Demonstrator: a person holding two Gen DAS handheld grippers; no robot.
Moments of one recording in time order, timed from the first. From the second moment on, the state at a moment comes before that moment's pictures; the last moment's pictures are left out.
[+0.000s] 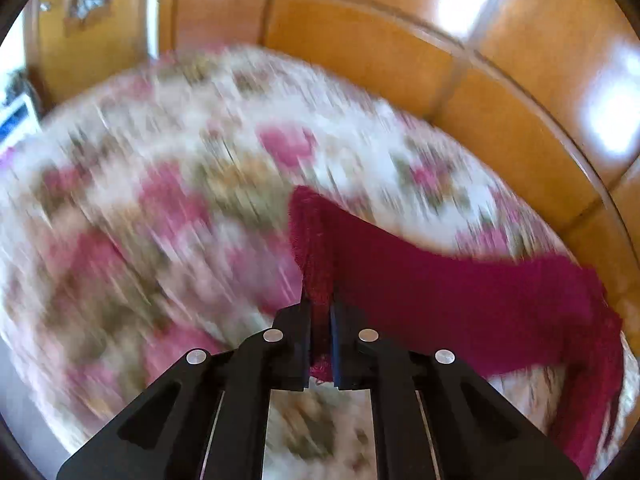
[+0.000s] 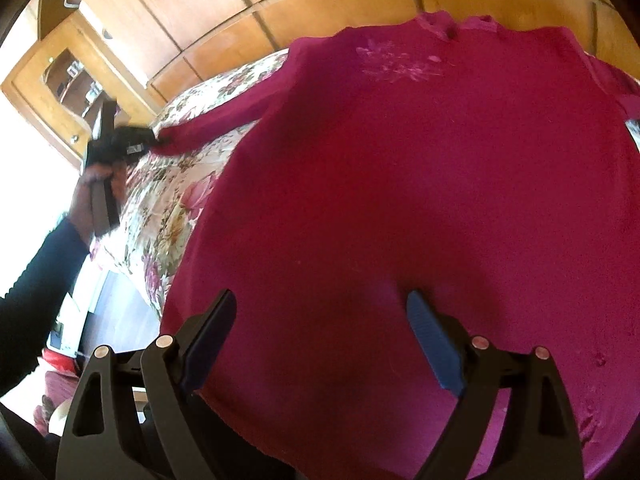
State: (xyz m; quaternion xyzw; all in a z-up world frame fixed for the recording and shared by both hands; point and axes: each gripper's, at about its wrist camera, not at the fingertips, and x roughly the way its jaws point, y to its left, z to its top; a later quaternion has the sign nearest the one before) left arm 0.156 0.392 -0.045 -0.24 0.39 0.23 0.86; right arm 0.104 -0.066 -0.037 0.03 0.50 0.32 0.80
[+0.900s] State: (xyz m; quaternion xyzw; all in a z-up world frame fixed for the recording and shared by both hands) left arm 0.087 0.308 -0.033 -0.29 0.39 0.01 0.88; right arm 0.126 -0.131 -0.015 0.03 0.47 0.21 0.86
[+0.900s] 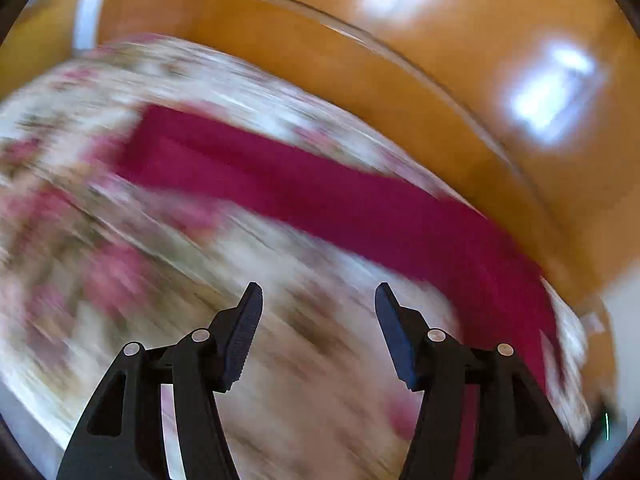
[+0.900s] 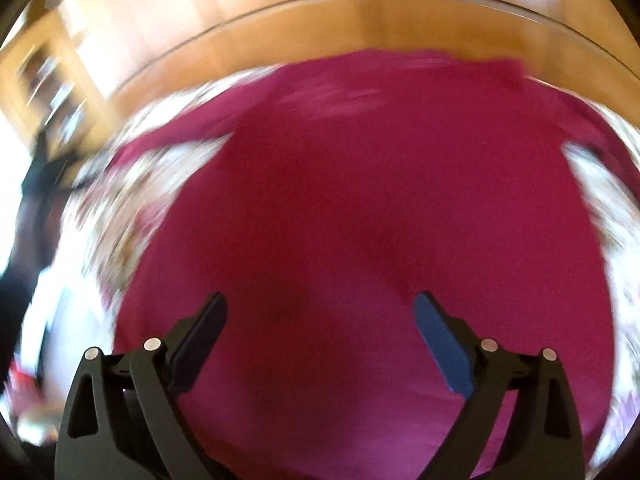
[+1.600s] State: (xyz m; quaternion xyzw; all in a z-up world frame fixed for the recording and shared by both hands) left arm 0.022 0.129 -0.070 -0.20 0.50 -0.17 0.83; right arm 0.078 -0.277 -0.021 0.05 0.50 0.10 0.86
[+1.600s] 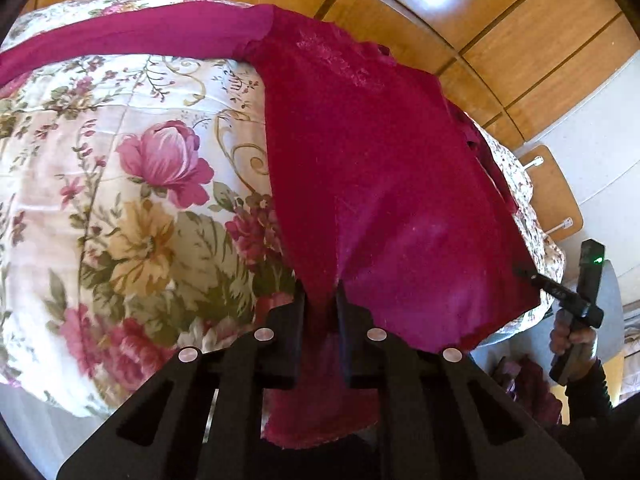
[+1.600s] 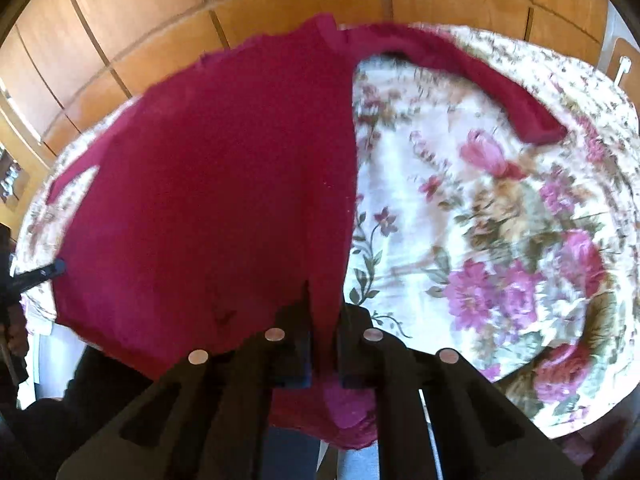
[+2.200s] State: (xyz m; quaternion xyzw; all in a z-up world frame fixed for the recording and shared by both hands) left arm 0.082 0.099 -0.031 -0.17 0.44 -0.10 0.88; right arm 0.152 -0.373 -0.021 0.08 0.42 -0.10 0.90
